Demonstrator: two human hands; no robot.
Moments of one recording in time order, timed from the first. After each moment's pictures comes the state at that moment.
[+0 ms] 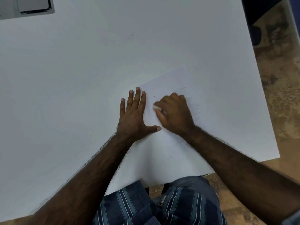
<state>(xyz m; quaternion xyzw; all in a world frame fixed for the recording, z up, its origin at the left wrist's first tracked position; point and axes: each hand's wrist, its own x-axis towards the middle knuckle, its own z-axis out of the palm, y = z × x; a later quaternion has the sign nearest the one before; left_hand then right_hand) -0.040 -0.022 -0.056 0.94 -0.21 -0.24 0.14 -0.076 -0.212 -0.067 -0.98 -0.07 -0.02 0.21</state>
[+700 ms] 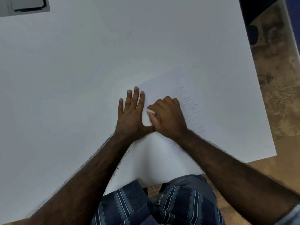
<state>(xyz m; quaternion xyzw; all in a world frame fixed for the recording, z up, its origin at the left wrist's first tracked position) -0.041 -0.021 -0.060 0.94 -0.21 -0.22 0.14 -0.084 -0.191 -0.073 -0.97 -0.05 -0.03 0.22</state>
